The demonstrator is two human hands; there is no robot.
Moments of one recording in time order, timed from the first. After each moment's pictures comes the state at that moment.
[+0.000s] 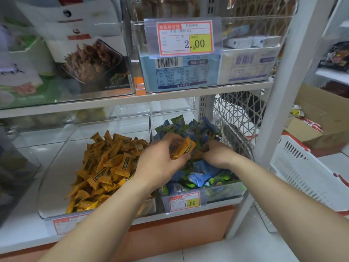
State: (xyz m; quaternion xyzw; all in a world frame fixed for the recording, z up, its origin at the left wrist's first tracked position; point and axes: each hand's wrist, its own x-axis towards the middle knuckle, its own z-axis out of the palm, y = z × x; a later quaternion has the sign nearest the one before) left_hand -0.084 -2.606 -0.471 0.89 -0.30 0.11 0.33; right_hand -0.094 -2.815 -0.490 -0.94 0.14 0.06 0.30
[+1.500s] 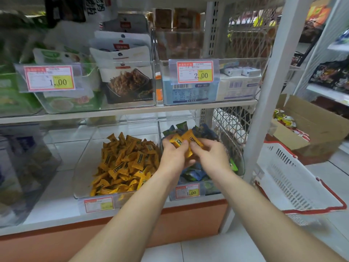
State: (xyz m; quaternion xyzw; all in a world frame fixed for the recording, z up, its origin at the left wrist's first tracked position) left_hand -0.140 -2.623 -0.427 0.61 -0.02 -0.14 0.78; right_hand -0.175 -2.731 -0.439 -0.74 0.13 -0.20 0.63
